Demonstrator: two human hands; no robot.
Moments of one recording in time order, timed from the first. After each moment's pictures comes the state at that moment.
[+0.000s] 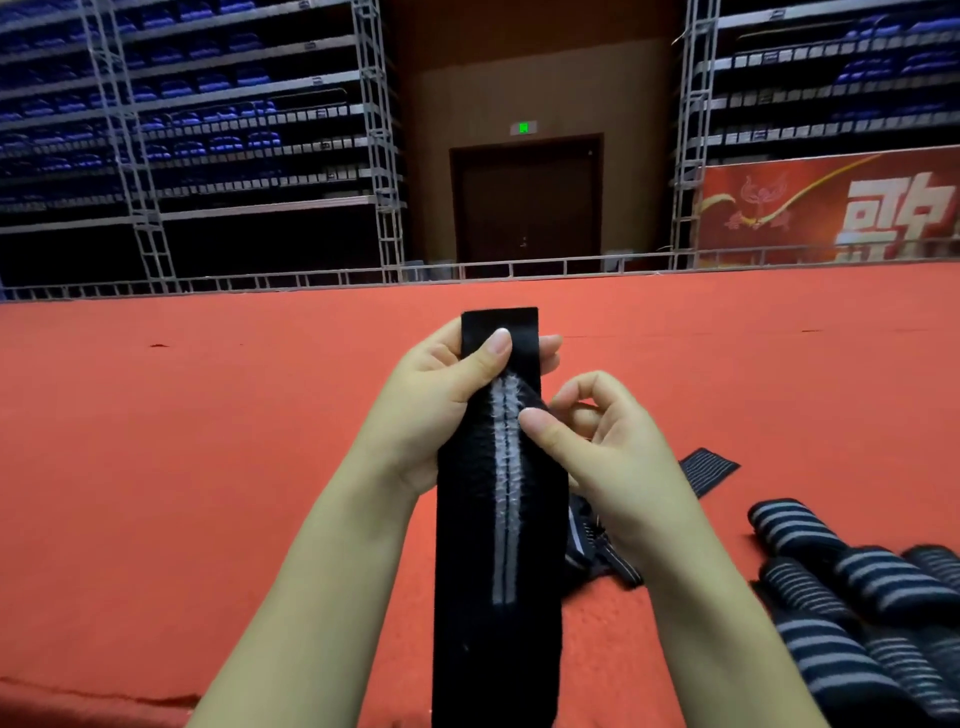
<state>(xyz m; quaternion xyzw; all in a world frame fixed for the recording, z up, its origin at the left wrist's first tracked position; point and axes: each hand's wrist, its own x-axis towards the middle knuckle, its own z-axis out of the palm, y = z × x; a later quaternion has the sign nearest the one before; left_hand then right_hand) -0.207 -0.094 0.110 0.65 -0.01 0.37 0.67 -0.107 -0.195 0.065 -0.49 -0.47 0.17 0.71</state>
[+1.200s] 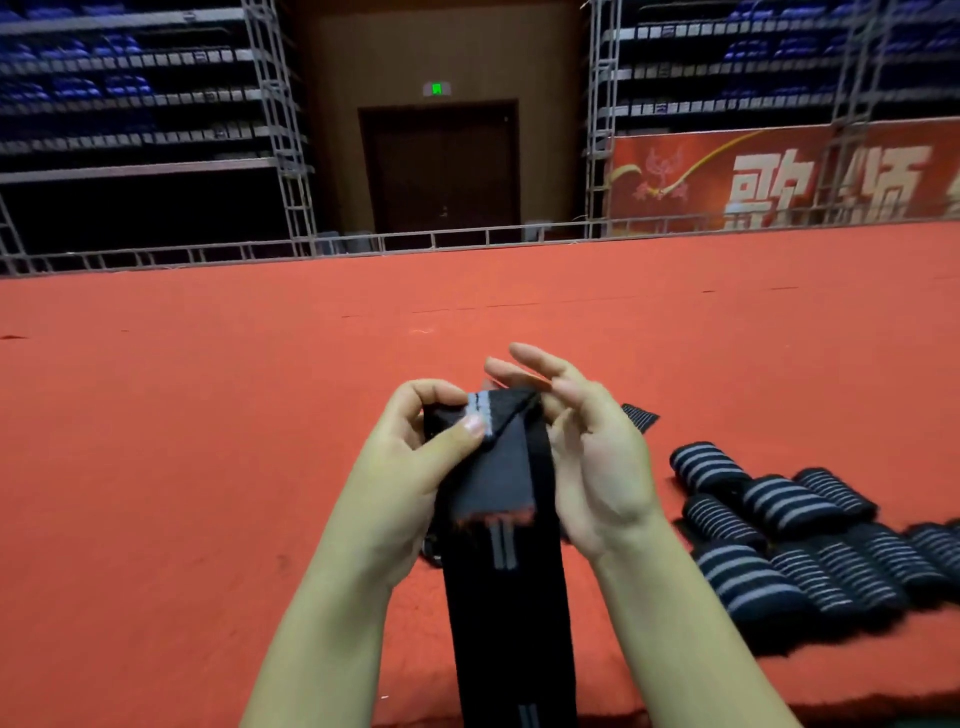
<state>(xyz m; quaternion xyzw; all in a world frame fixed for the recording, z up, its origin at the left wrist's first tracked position) -0.198 -0.100 0.037 0.62 0.05 0.36 0.69 -0.107 -0.196 0.049 -0.33 -0.31 0.32 0.83</state>
